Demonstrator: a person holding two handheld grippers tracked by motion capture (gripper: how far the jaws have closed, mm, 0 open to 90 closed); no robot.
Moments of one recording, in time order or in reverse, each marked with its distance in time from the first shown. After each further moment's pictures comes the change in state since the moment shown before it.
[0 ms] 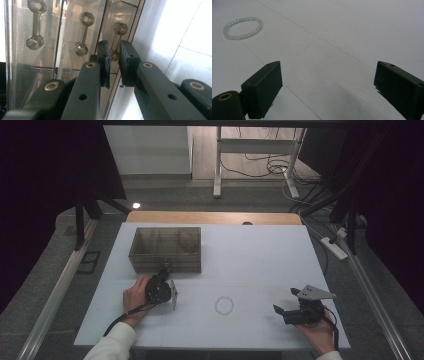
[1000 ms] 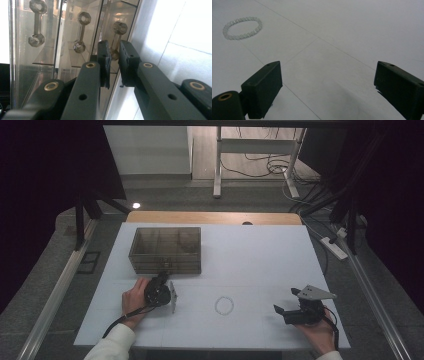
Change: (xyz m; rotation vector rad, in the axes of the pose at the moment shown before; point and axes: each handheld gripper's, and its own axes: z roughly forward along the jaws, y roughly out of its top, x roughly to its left) left arm -0.004 -0.002 -0.007 -0.008 0.005 0.012; right arm 0.000 0.000 -0.001 0.001 -0.004 0.000
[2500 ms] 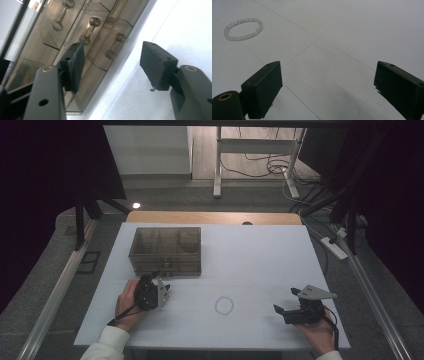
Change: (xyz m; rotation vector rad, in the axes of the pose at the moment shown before) left arm 0.031 -0.013 -0.032 -0.103 -0.241 -0.322; right arm 0.000 0.000 0.000 -0.005 0.003 0.003
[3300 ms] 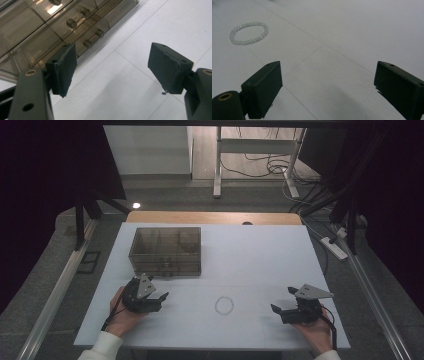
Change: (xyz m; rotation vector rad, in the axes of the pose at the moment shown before) left arm 0.028 -0.010 -0.030 -0.011 -0.314 -0.394; right arm 0.005 0.005 0.004 -0.018 0.016 -0.014
